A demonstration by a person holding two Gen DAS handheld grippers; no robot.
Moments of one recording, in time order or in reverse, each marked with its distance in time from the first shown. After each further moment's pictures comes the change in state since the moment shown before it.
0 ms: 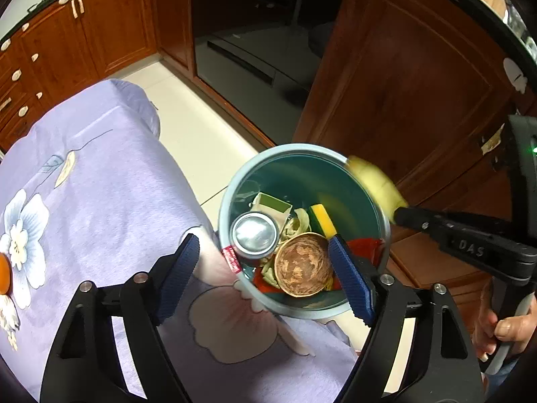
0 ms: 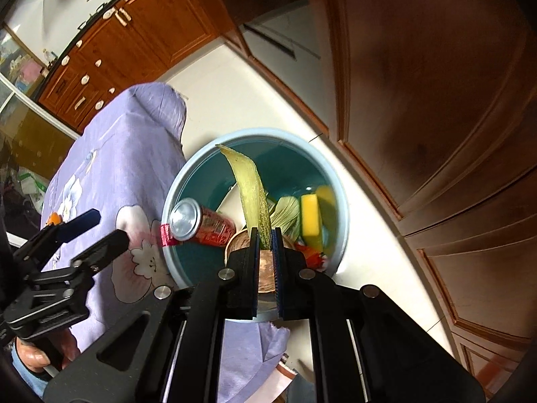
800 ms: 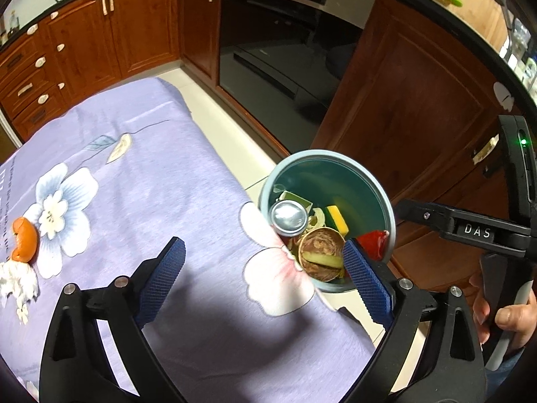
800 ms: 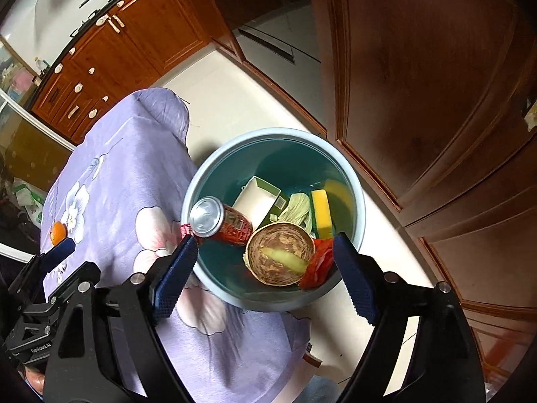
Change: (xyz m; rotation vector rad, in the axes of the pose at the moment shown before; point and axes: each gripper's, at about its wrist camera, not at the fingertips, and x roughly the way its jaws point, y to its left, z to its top) left arm -0.056 0.039 -0.031 -0.068 -0.069 0.016; right arm -0.025 0.038 -0.010 0.035 -0.050 -0.059
